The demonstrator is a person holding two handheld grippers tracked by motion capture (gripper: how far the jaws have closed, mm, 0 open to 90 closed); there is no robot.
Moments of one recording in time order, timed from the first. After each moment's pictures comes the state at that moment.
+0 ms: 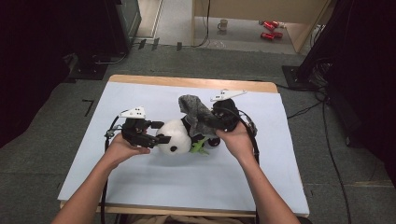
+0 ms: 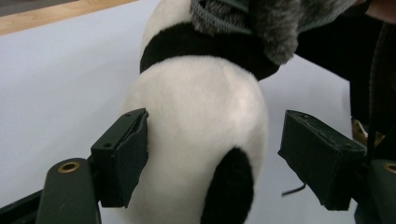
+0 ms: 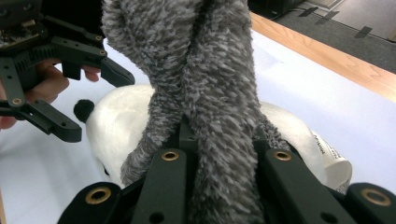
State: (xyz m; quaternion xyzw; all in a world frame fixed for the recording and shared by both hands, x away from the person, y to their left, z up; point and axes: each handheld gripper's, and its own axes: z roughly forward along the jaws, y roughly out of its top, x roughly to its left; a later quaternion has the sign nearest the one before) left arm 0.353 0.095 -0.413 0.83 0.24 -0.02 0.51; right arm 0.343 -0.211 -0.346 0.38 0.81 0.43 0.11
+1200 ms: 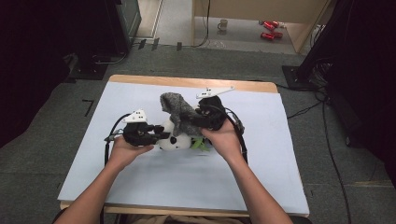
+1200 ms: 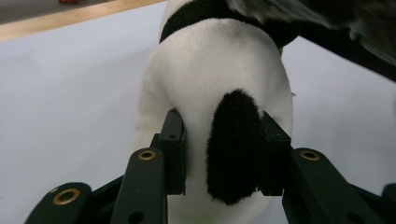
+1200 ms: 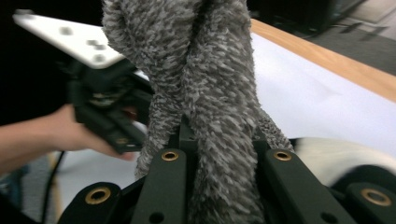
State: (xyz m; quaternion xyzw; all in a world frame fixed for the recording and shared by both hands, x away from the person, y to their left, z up) left arm 0.353 0.092 -0.427 0.82 0.28 0.03 0.50; right arm 0.337 -0.173 -0.328 0.35 0.80 0.48 0.06
